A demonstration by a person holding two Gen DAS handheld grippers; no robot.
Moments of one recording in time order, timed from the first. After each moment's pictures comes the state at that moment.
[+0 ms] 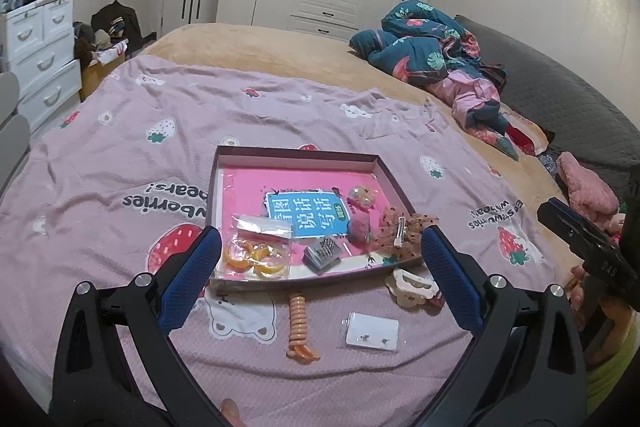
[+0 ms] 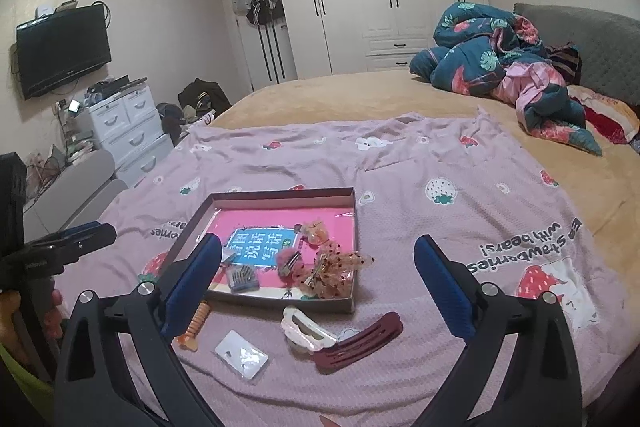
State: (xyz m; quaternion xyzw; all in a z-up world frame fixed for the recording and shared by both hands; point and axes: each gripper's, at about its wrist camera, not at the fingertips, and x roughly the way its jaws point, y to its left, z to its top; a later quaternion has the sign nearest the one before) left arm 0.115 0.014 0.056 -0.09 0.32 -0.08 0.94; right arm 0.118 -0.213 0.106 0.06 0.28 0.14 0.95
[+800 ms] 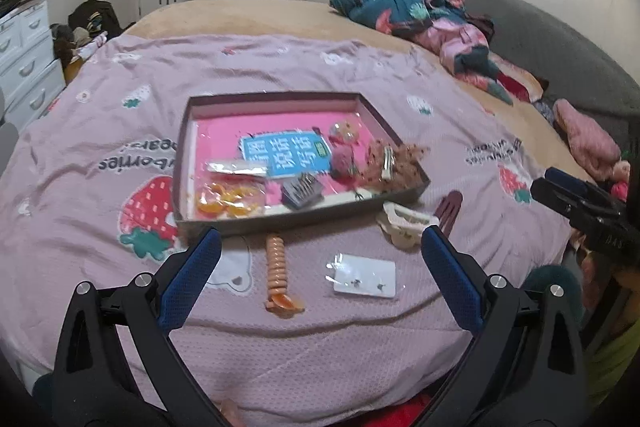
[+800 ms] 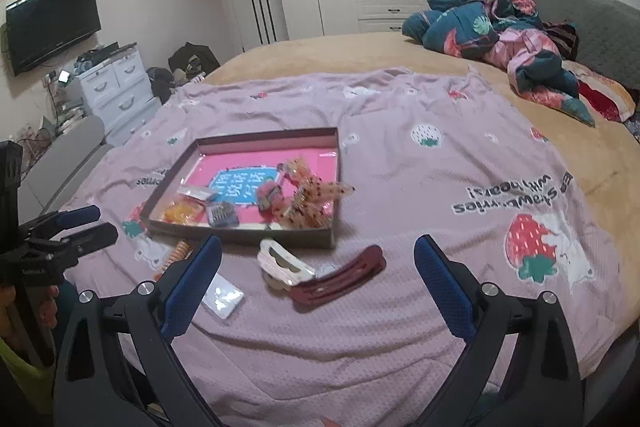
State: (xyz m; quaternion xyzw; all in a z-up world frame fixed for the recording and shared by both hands) left arm 0.100 -0.023 0.006 -0.04 0.38 -0.11 0.92; right arm 0.098 -0.226 0.058 0.05 0.35 0.13 0.93
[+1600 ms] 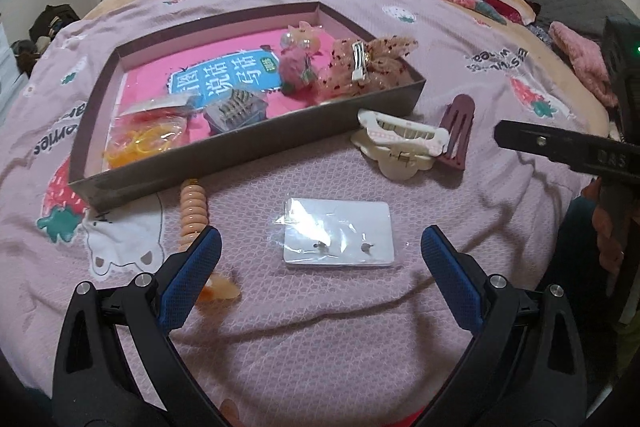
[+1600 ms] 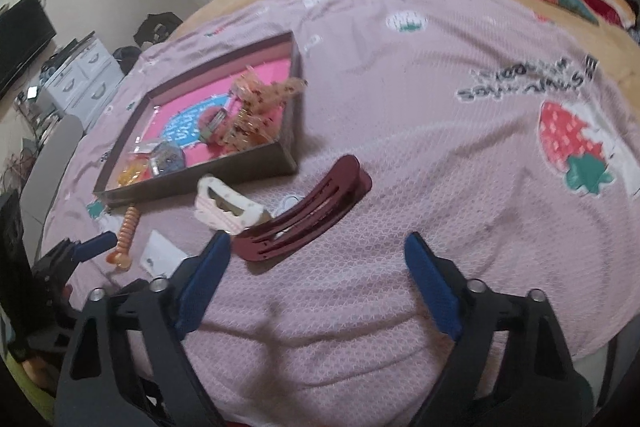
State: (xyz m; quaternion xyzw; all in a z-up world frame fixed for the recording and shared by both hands) left arm 0.126 -0.080 -0.083 0.04 0.45 -0.14 0.88; right arm 0.140 -0.244 -0.039 0.13 0.47 0.11 0.86
